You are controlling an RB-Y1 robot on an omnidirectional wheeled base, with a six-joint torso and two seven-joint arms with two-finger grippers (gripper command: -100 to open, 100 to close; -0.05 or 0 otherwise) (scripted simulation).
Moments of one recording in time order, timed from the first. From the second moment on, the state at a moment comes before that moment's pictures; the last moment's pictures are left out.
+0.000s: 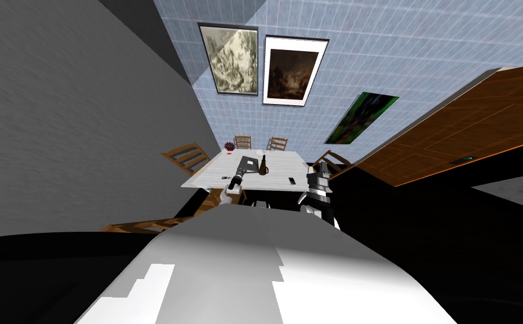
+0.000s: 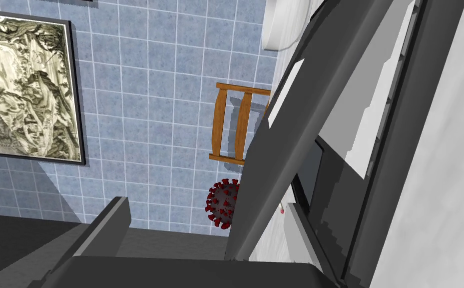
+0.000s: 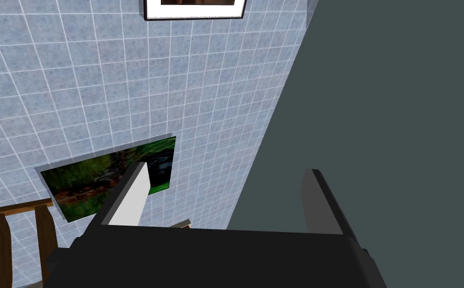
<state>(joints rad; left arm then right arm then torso) -0.04 0.05 0.04 -1.35 0.00 -0.19 0.14 0.52 -0.01 -0.05 -2.24 -0.06 -0.41 0.00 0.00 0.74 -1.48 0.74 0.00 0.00</state>
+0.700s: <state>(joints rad) -0.08 0.07 0.05 -1.38 0.00 -0.10 0.15 0.52 -0.01 -0.05 -2.24 -0.06 -0.41 0.00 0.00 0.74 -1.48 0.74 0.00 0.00</state>
